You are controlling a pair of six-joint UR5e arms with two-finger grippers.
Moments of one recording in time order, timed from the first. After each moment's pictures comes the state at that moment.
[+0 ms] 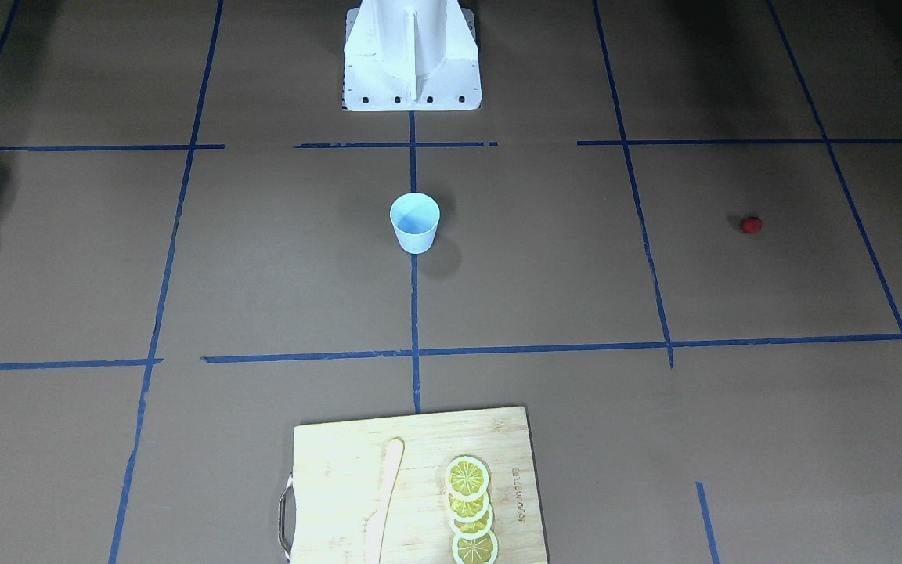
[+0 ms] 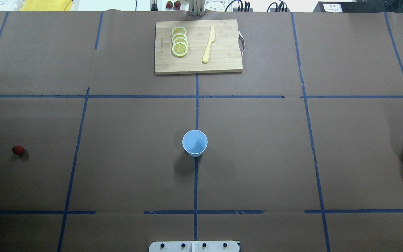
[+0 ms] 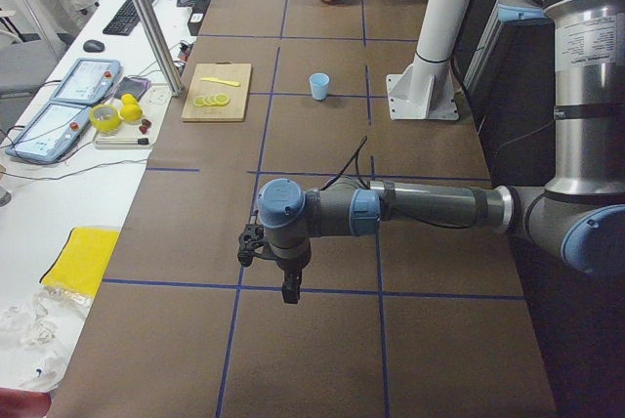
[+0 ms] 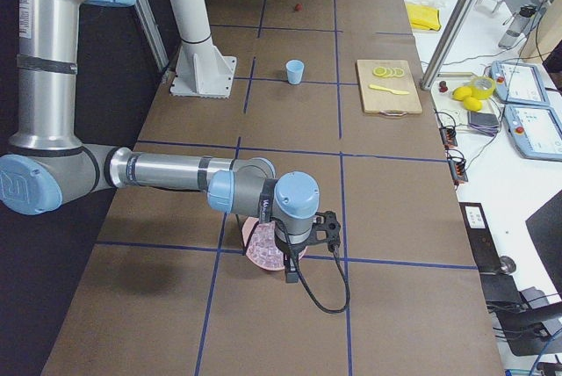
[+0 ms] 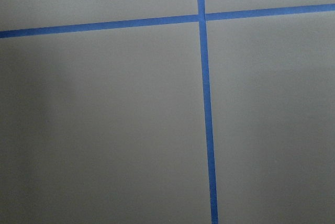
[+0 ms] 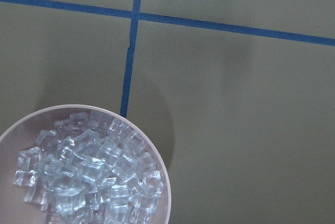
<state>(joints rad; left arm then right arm) -1.58 -1.45 -1.74 -1.47 -2.33 0.12 1.66 -1.70 1.70 -1.68 2.29 -0.26</state>
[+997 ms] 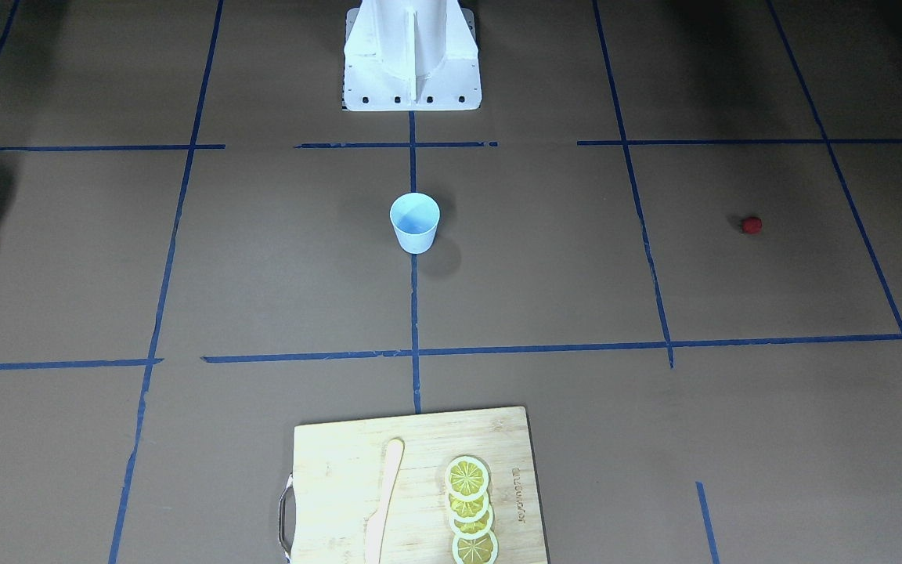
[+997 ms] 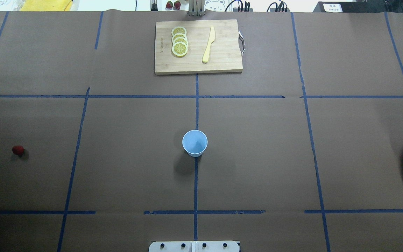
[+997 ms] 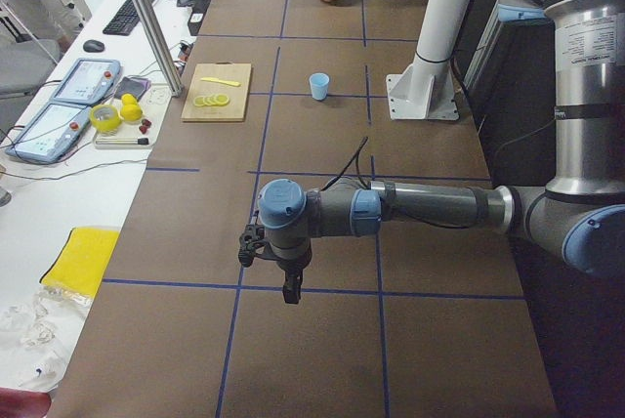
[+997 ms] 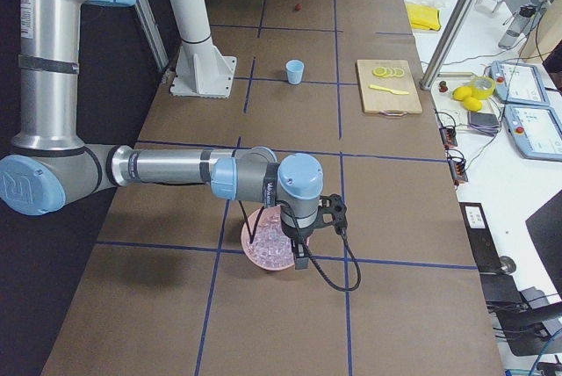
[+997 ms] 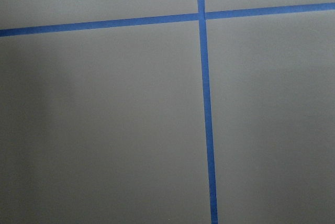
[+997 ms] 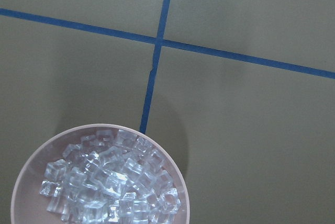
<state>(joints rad) -1.58 -1.44 -1.74 -1.47 -2.33 0.12 1.63 -1.69 1.77 -1.68 2.30 -0.25</state>
